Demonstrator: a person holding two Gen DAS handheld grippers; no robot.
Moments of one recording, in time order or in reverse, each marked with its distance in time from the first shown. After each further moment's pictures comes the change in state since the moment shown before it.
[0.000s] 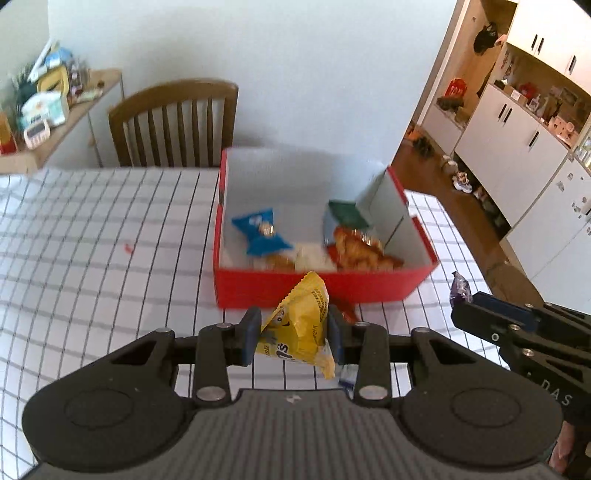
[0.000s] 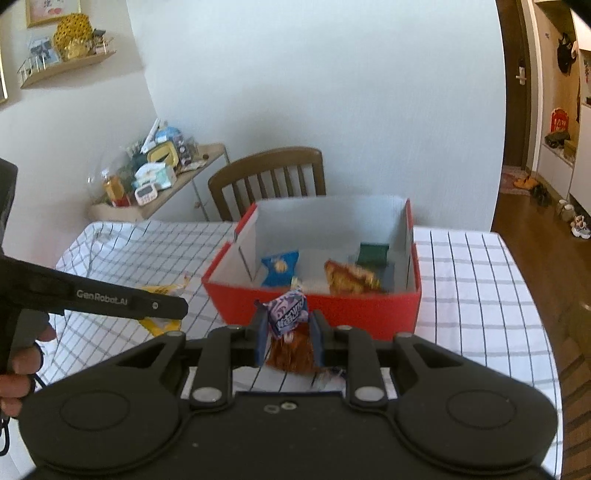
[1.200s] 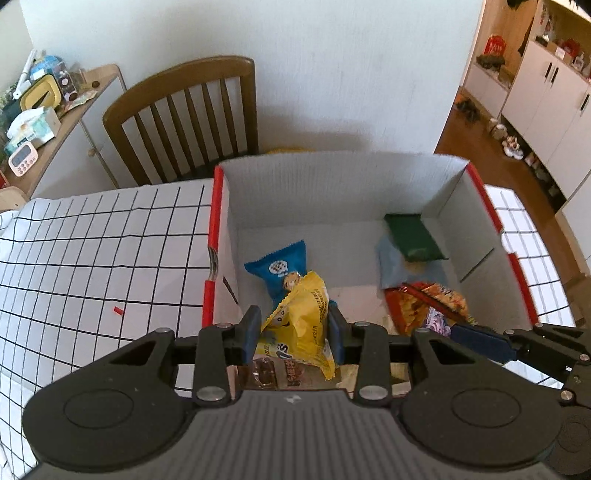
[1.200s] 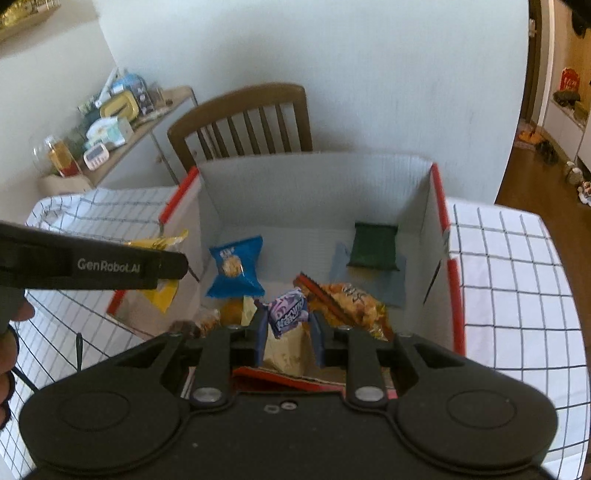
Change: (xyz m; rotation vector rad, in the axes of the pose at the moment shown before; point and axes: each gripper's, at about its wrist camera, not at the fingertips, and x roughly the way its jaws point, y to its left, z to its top) left arm 0.147 -0.004 0.077 0.065 0.133 0.162; right arm 0.161 -0.035 0.034 0.031 0.258 -0.029
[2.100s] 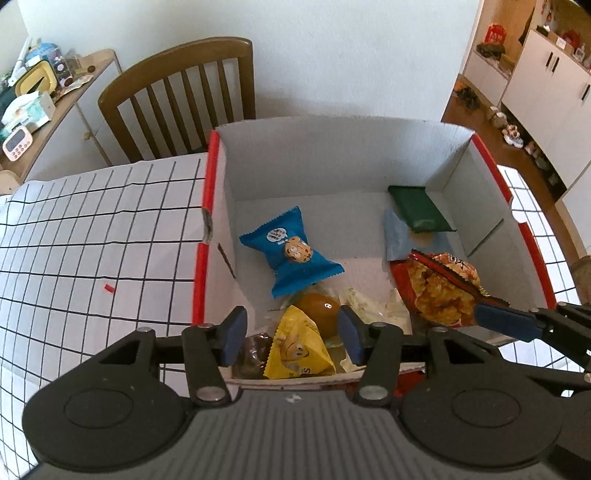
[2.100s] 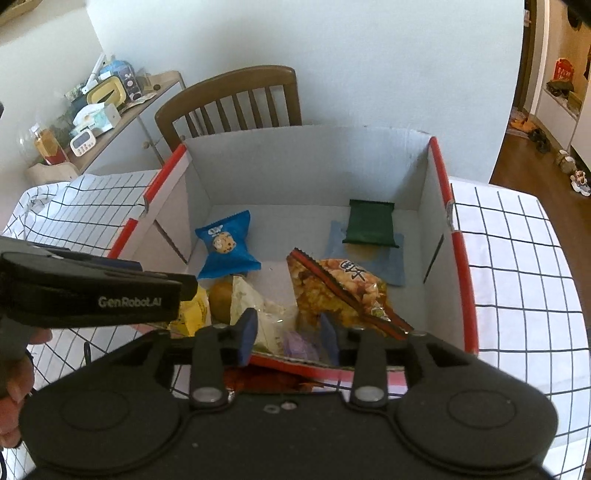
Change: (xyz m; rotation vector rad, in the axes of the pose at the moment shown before) left arm 0.009 0.005 -0.020 -0.008 0.026 -0.010; right arm -0.001 0.002 -0.008 0.015 0.017 -0.041
